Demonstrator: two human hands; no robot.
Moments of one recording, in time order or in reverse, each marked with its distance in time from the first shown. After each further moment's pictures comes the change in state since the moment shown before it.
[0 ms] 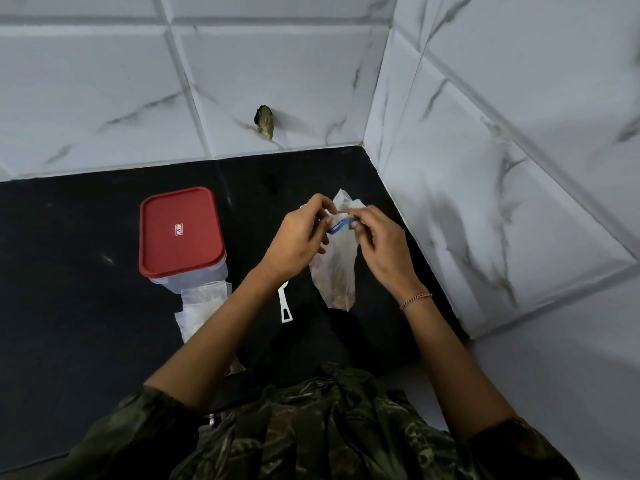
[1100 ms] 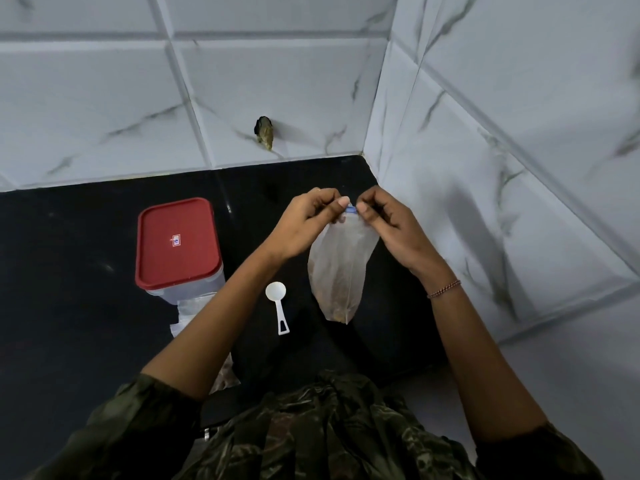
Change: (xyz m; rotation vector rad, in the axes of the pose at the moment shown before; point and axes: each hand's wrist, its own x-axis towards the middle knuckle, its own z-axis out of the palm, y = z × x) left_hand 0.037 0.018 -0.013 -0.190 -0.098 0.042; right_hand 0.033 -0.013 -0.046 0.336 -0.219 0.114
